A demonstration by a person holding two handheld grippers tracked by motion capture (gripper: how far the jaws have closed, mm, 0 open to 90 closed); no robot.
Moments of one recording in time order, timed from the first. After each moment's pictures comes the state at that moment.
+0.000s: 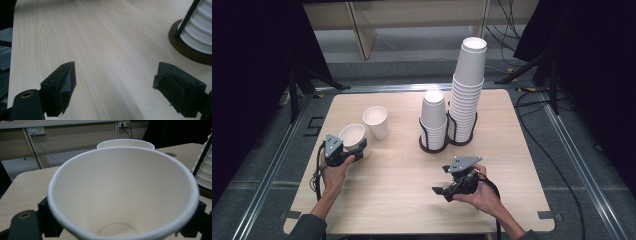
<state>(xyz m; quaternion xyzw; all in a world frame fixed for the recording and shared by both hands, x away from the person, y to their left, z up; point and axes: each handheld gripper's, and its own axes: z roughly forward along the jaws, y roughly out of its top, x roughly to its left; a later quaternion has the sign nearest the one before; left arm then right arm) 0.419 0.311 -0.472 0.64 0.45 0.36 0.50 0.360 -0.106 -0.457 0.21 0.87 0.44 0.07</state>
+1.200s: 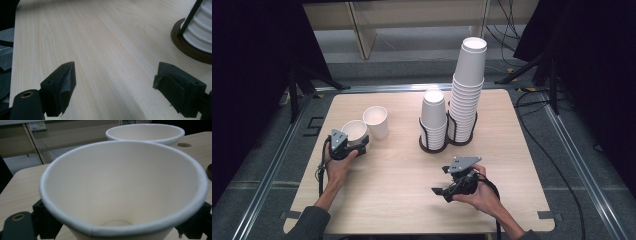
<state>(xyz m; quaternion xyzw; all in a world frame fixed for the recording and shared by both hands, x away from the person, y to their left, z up) 0.447 0.311 -0.491 0.66 0.46 0.36 0.48 0.360 -0.105 -0.458 0.21 0.87 0.44 0.07</state>
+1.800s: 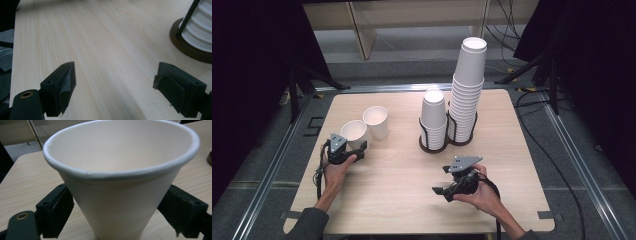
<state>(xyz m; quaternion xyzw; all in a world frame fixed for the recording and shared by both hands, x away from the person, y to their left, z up) 0.431 0.315 -0.490 0.67 0.48 0.34 0.45 0.361 -0.107 -0.458 0.22 0.87 0.44 0.06</state>
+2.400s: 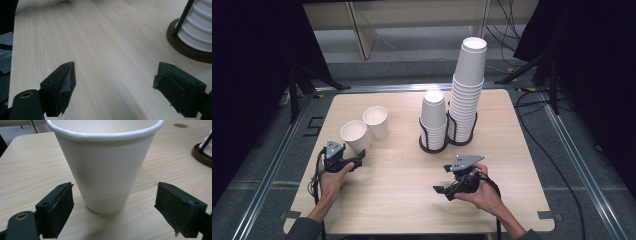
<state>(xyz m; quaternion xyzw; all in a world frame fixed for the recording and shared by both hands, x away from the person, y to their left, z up) 0.400 0.313 -0.485 0.67 0.51 0.30 0.44 0.364 -0.110 -0.458 0.22 0.86 0.45 0.06</state>
